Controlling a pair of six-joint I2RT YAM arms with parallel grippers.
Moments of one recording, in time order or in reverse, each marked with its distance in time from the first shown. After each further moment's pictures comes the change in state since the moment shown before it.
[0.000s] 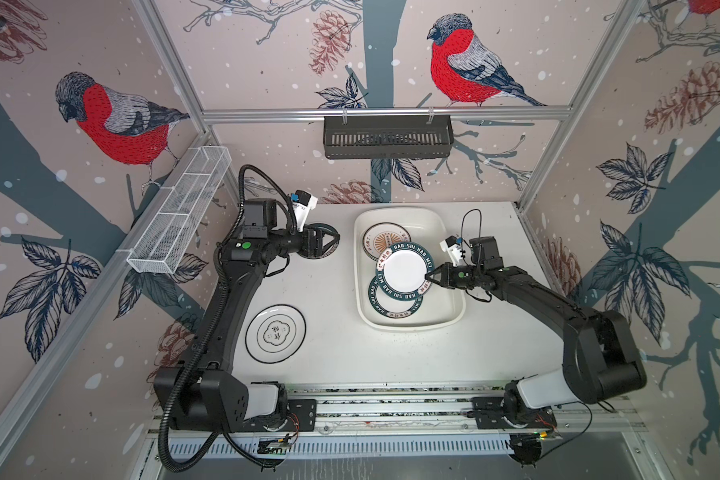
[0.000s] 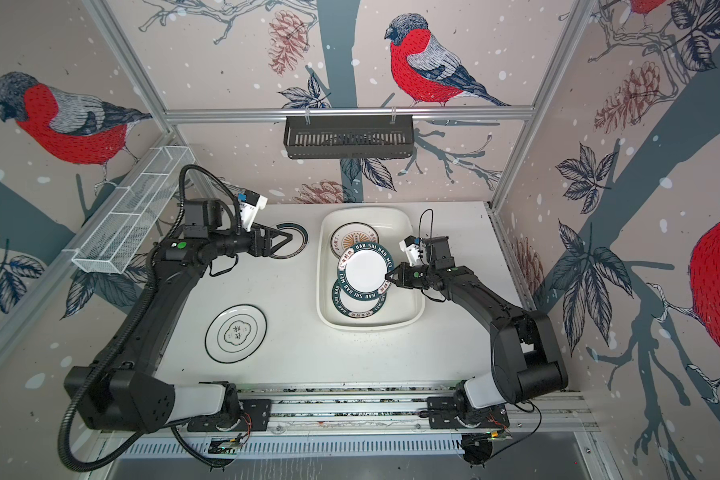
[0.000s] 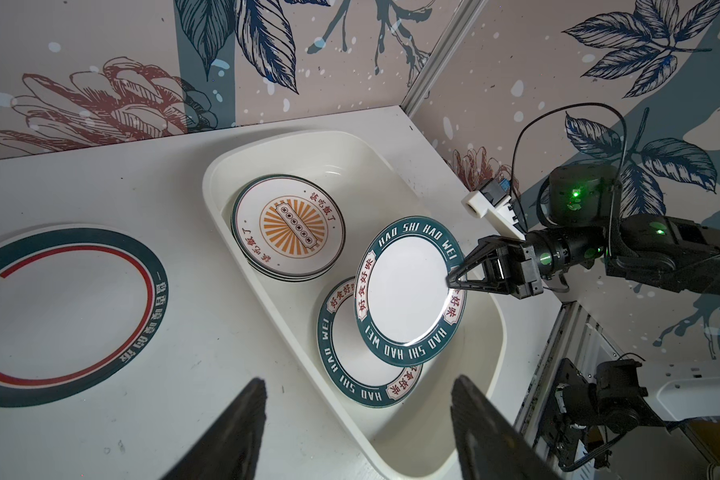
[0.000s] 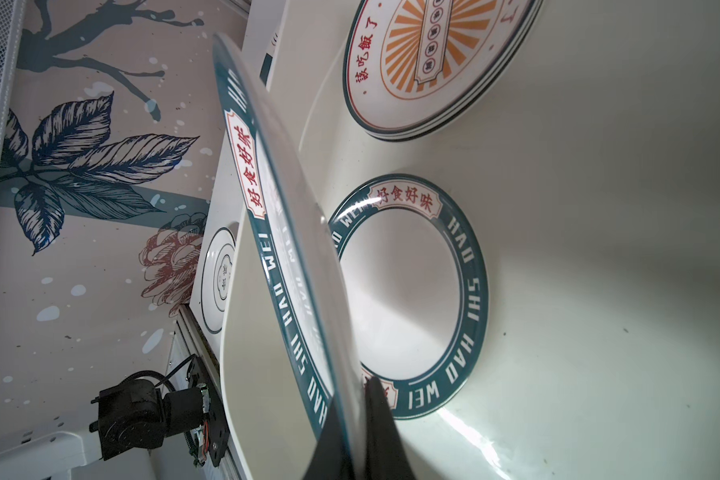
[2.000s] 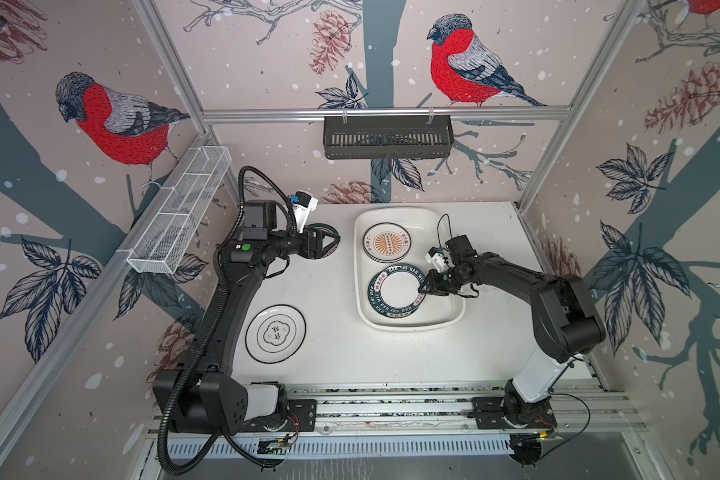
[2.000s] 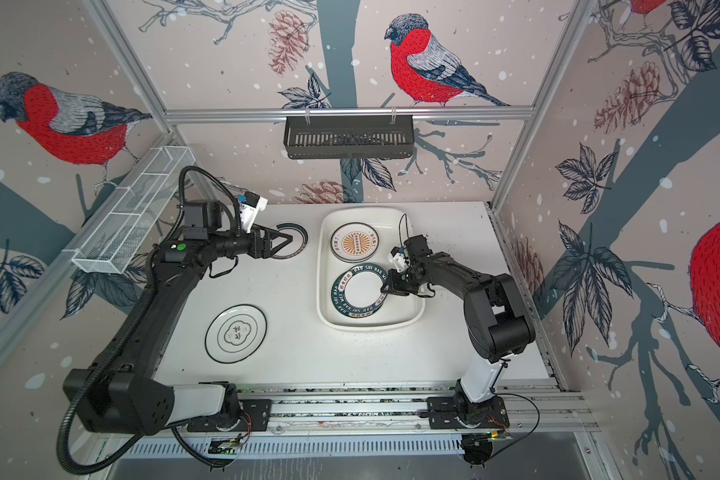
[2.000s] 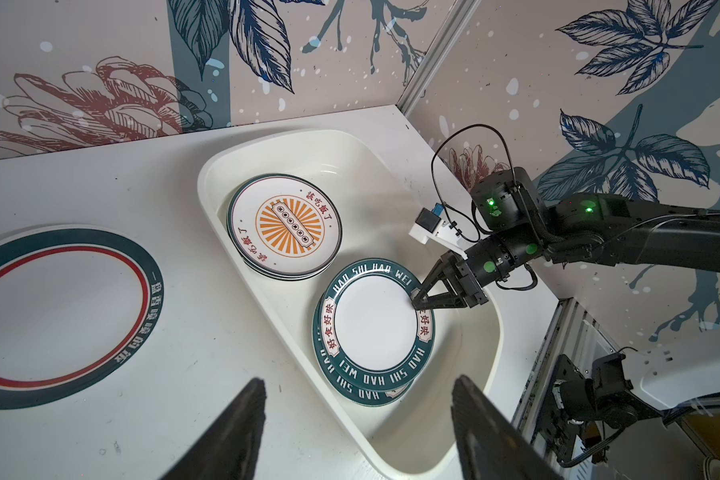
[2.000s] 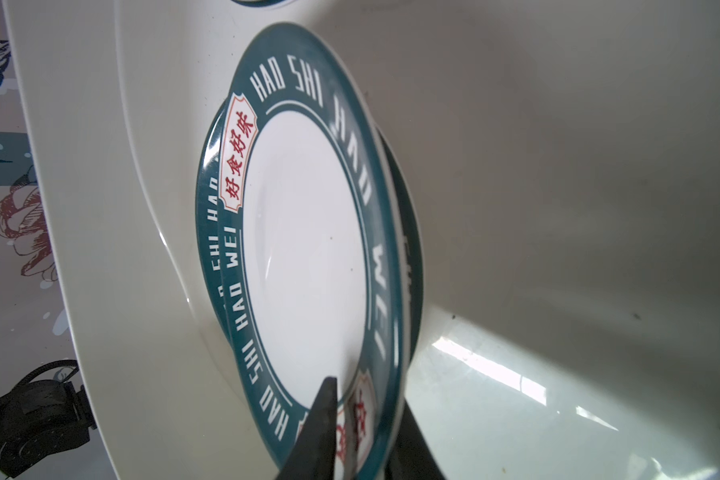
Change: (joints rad) left arm 0.000 -0.011 -0.013 0.003 0.011 0.005; right arm 0.079 0.268 0.189 -0.276 0.139 -0.111
